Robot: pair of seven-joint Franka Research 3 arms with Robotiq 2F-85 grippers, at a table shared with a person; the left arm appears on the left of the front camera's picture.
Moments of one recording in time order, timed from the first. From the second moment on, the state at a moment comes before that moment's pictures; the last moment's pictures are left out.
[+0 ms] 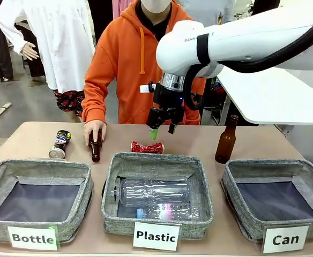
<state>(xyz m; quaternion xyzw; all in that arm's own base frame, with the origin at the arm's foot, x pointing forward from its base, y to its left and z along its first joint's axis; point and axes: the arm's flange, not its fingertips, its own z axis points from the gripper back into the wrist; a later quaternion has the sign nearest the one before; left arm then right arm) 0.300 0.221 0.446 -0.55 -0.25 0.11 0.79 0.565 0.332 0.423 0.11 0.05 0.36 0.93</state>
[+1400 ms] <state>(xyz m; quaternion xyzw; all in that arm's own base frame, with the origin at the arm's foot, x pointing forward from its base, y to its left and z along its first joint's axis) 0.180 0.395 0.654 -0.71 -0.26 0.17 0.63 0.371 0.171 0.523 0.17 -0.11 0.30 0.93</state>
